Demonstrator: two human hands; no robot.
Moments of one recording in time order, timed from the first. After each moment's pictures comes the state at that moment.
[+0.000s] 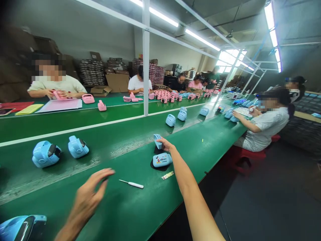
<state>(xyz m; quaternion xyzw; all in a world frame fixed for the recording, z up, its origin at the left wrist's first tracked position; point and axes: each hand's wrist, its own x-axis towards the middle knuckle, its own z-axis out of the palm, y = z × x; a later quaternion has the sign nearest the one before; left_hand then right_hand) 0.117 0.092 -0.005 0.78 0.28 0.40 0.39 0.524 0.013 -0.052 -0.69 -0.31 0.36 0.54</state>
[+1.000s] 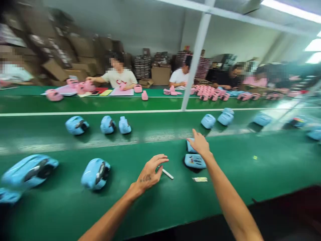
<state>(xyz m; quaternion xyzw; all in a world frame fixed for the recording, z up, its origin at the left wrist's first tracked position) 0.152 0.044 -0.034 0.91 0.19 0.27 0.27 0.449 0.002 0.006 -0.89 -0.42 0.10 0.14</state>
